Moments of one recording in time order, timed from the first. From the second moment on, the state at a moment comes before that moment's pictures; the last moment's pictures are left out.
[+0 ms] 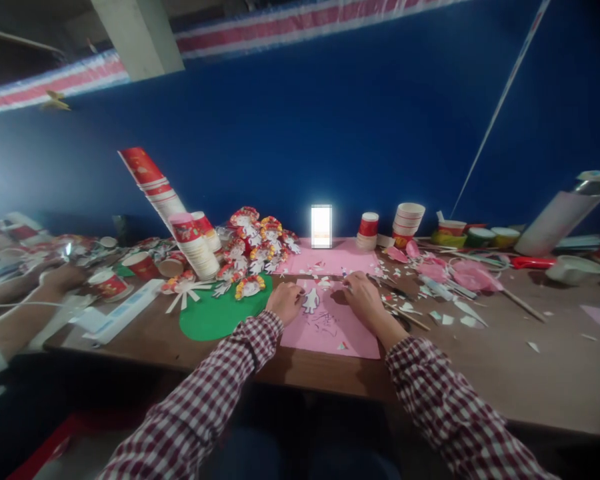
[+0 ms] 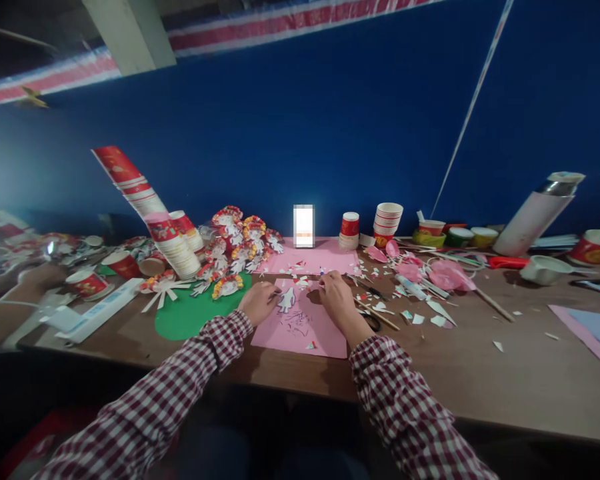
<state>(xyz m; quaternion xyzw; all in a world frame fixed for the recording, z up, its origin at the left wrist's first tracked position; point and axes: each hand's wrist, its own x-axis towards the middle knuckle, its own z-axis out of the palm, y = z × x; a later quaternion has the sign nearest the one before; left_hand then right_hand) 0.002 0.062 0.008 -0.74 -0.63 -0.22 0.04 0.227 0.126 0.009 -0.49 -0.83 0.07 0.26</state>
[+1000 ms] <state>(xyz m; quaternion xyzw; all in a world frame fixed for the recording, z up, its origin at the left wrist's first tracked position) -0.005 0.027 0.010 -0.83 -0.51 -0.23 0.04 0.218 0.139 0.004 -0.44 -0.58 0.50 0.48</state>
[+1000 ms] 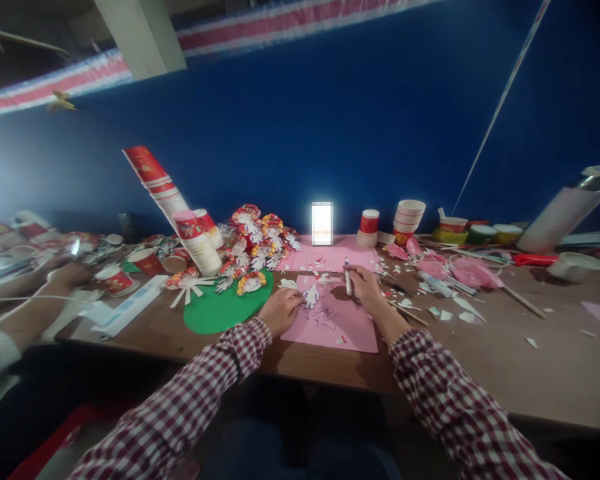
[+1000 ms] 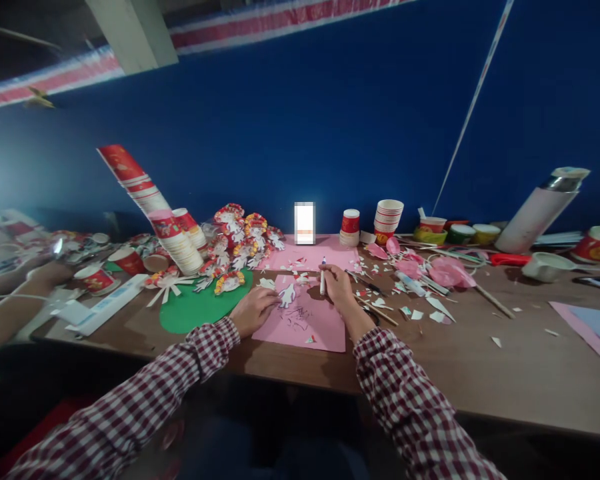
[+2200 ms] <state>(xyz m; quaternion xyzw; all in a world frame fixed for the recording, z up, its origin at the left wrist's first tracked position) 0.001 0.045 0.013 -0.85 -0.49 -0.18 0.01 0.214 0.125 0.015 -0.38 -0.56 0.55 0.49</state>
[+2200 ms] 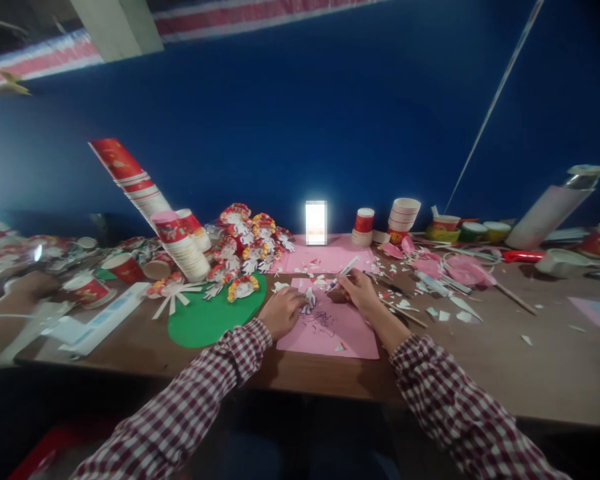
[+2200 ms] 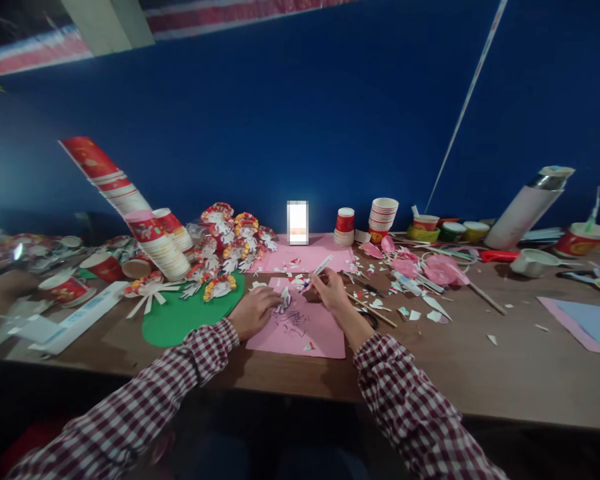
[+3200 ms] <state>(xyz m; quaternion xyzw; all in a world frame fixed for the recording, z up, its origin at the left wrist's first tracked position) -0.004 0.051 0.012 -0.85 -0.47 -0.23 -0.01 0.185 0.098 0.021 -0.45 -0.57 0.48 0.49</state>
